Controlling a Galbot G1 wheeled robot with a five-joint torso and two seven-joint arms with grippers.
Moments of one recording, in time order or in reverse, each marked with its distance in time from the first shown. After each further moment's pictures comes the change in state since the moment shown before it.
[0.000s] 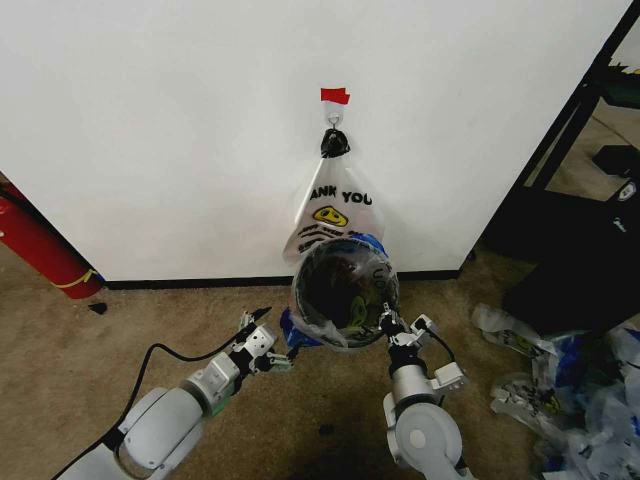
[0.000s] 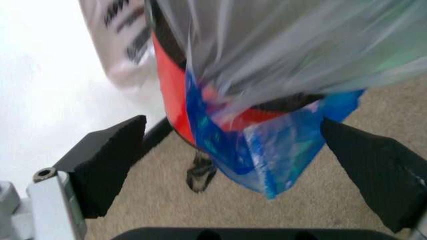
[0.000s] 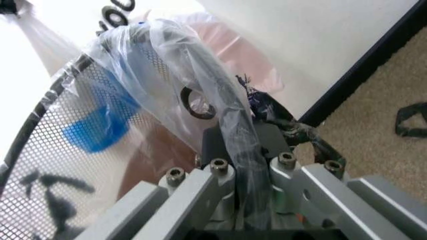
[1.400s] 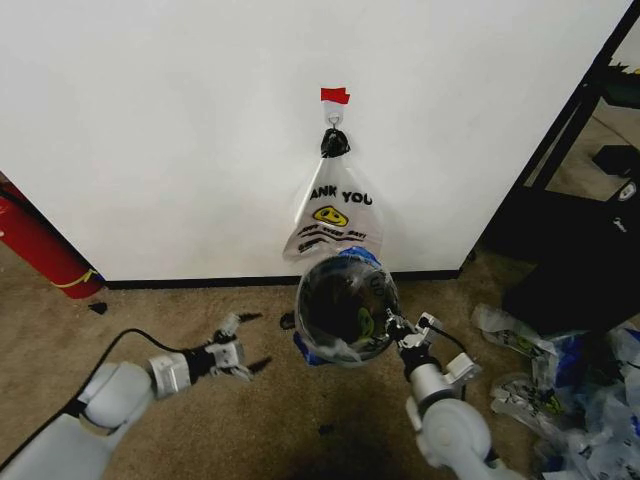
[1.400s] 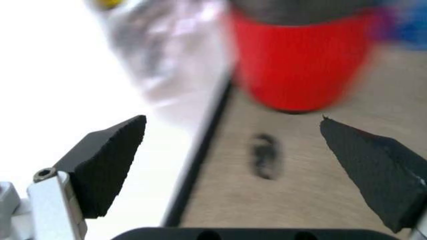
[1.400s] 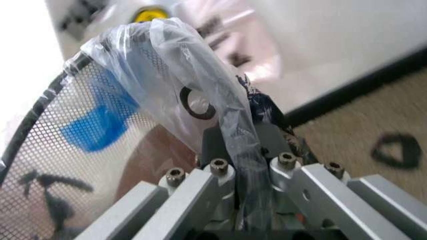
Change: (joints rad) left arm -0.074 0.000 -0.252 0.353 0.219 -0.554 0.377; right arm 0.032 -0.270 0.046 -0.043 0.011 -0.162 -0.189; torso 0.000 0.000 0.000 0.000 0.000
